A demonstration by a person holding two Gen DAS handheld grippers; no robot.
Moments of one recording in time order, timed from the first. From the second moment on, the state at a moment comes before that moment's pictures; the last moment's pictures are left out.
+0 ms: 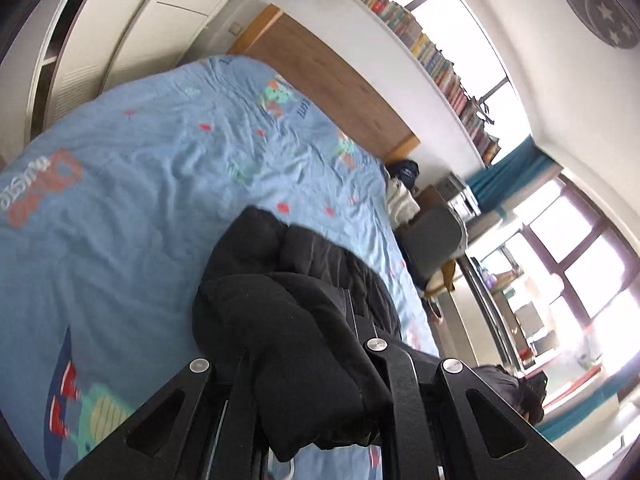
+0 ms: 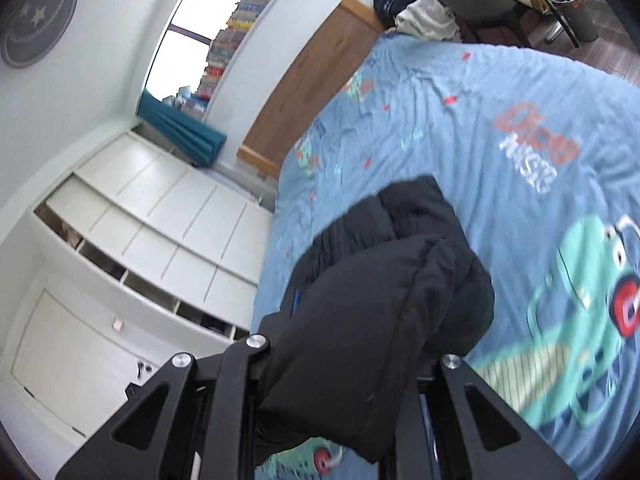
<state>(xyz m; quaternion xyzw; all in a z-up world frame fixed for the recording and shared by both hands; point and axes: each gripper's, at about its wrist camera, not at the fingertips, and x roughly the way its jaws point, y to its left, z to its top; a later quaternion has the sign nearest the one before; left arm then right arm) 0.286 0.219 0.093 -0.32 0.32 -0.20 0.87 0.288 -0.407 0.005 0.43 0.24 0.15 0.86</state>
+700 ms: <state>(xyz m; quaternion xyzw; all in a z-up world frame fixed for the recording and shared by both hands) 0.639 0.158 -0.063 -0.35 0.44 -0.06 0.83 0.622 -0.467 -0.111 0.51 0.33 0.01 0.79</state>
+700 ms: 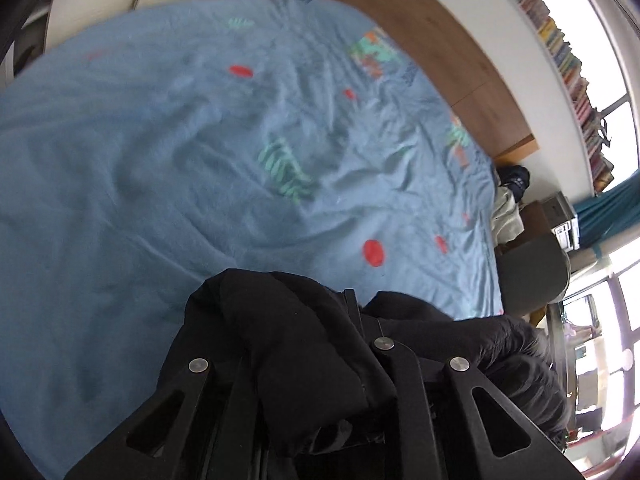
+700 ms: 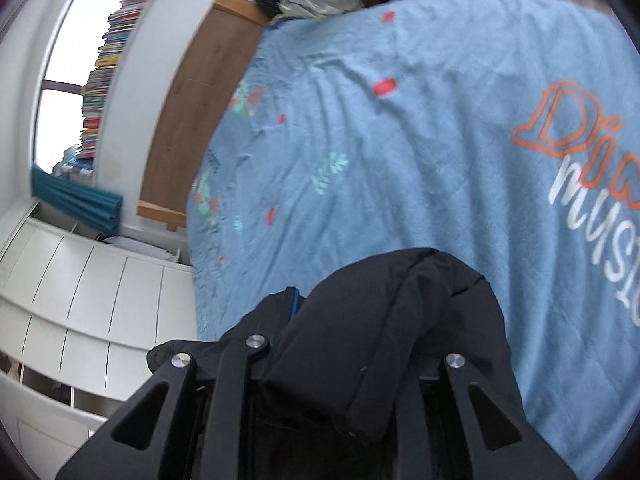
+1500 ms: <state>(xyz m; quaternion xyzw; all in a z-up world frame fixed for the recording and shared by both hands) 0.610 0.185 0.015 -0.40 0.39 -0.09 0.82 0.600 -0.501 -0.022 0.50 0.25 0.07 0.83</state>
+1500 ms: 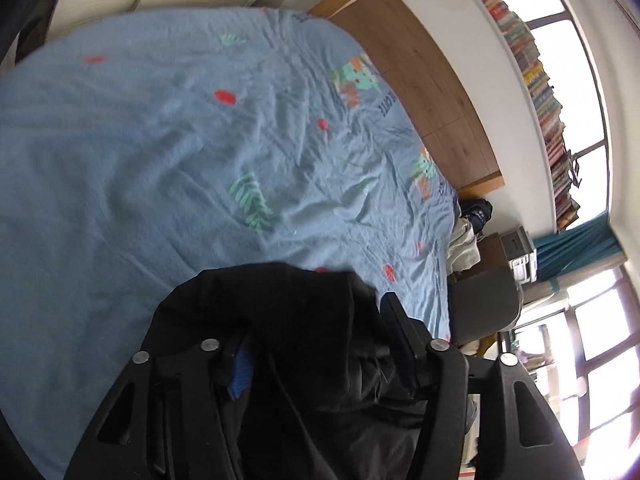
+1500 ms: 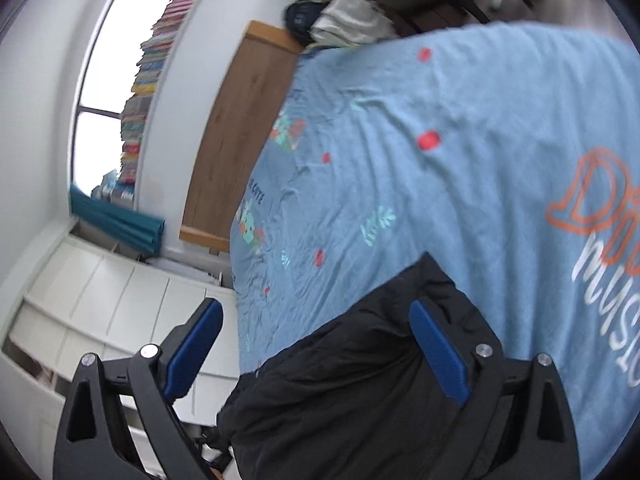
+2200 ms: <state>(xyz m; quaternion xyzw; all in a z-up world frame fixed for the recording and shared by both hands) 0.608 -0.030 -0.013 -0.07 0.46 -0.16 0.87 0.640 -0.218 -0.047 0.10 0.40 0.12 0.90</state>
